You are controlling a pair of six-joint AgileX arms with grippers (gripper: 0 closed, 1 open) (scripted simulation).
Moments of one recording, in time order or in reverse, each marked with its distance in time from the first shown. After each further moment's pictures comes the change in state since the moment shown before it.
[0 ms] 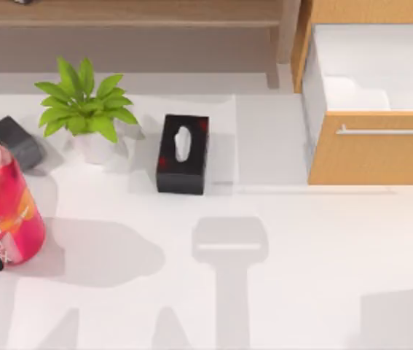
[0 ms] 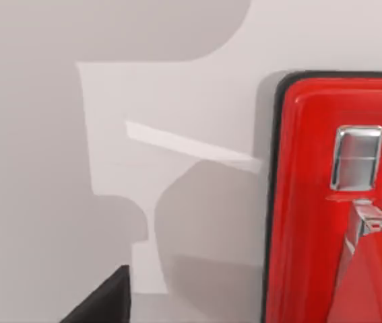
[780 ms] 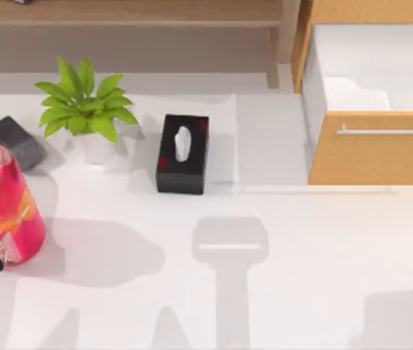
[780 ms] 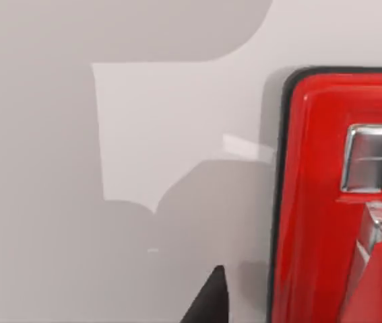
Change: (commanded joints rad) left arm 0.000 0.000 0.000 0.000 0.000 0.000; right arm 0.000 0.006 -0.010 0.015 0.000 0.000
